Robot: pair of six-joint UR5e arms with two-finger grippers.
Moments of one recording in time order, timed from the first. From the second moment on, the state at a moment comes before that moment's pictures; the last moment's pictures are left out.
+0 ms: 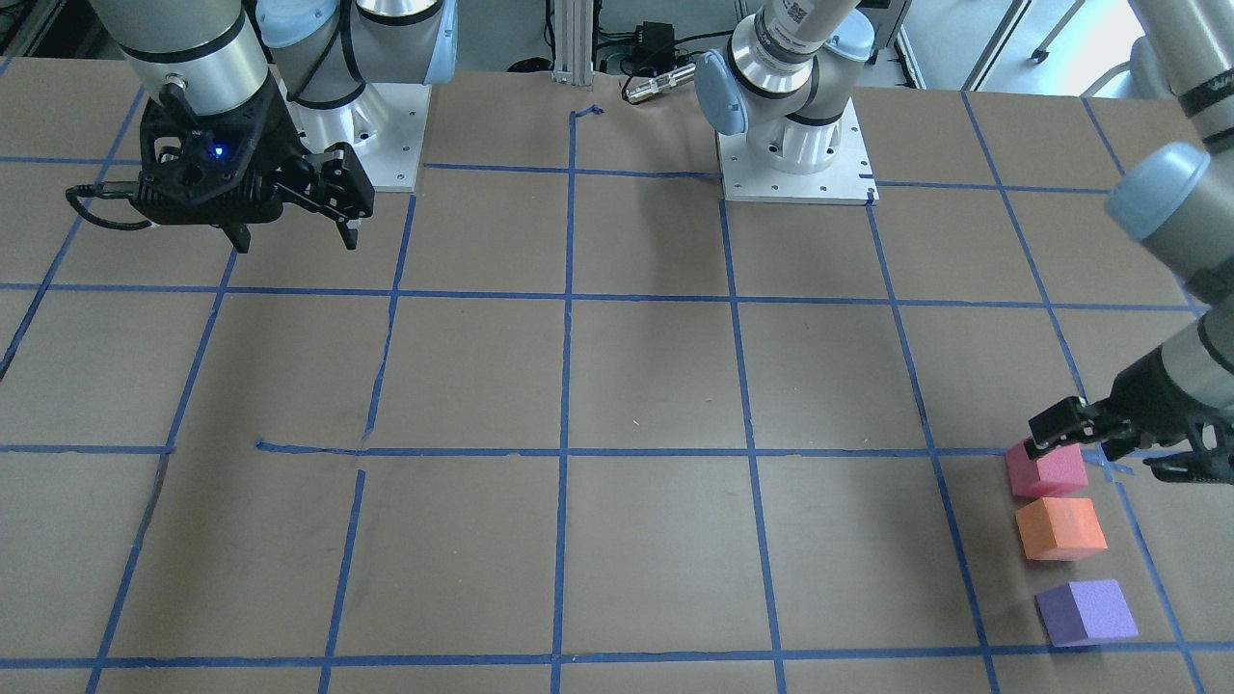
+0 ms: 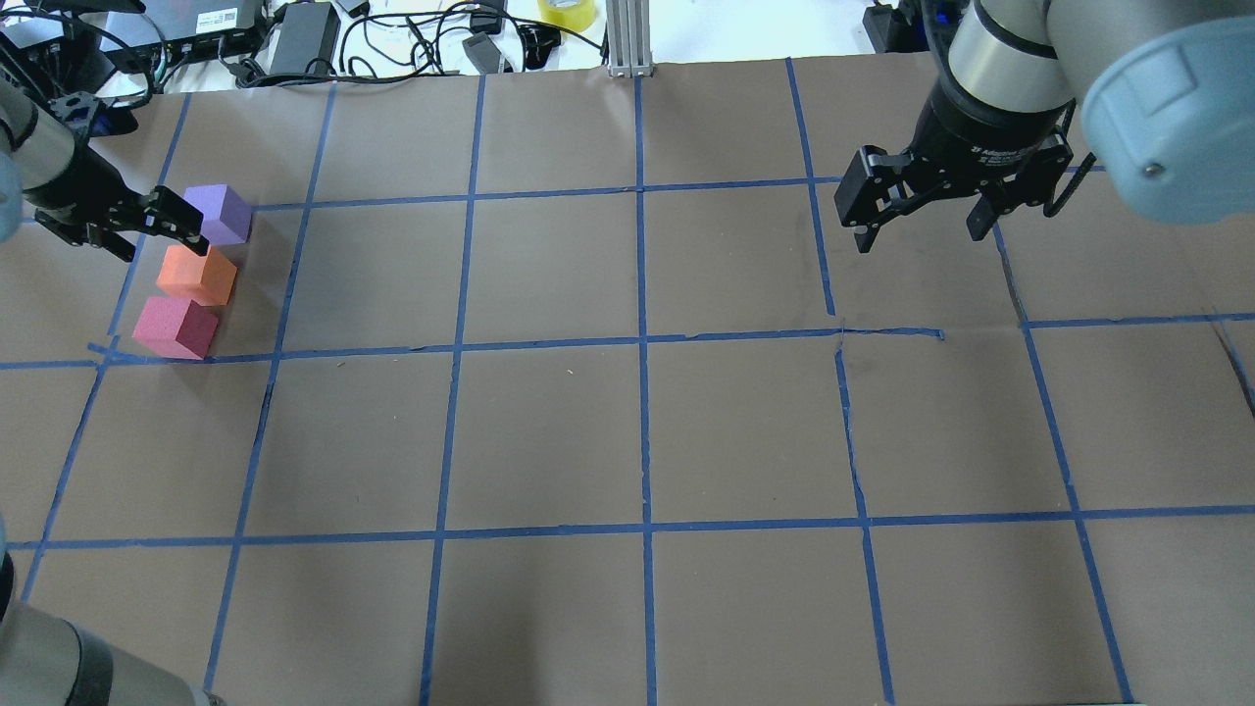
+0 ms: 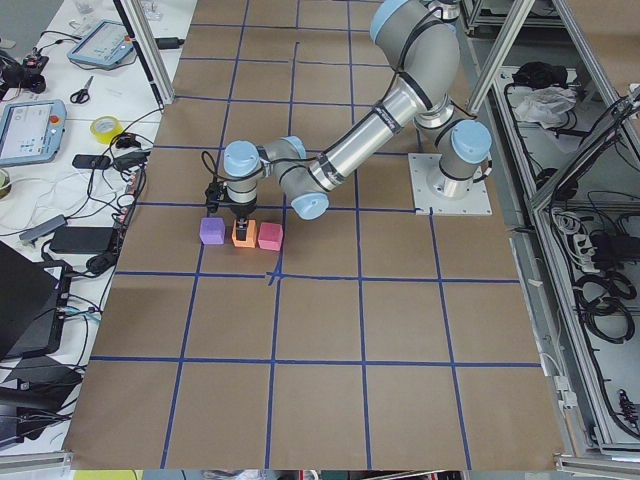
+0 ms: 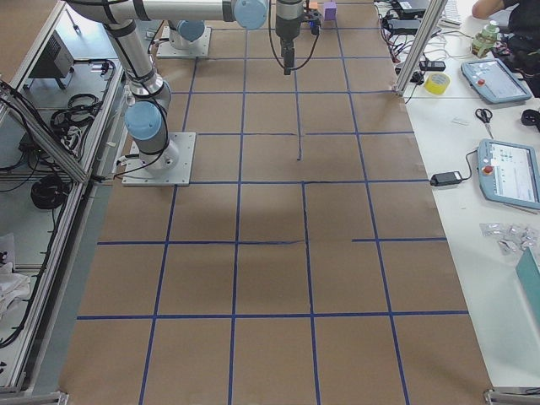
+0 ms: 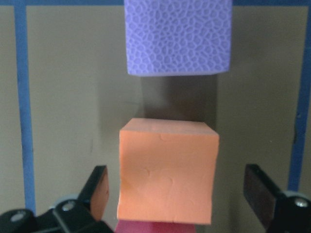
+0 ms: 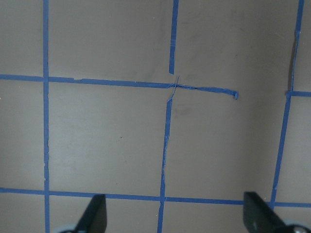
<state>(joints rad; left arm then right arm) -1.10 -1.88 -1.58 -1.26 1.51 0.48 1.59 -1.60 1.62 -1.60 -1.58 -0.05</state>
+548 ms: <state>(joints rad) -1.43 -1.60 -1.53 -1.56 1.56 0.23 1.59 -1.60 1.61 -1.60 -1.58 -0.05</state>
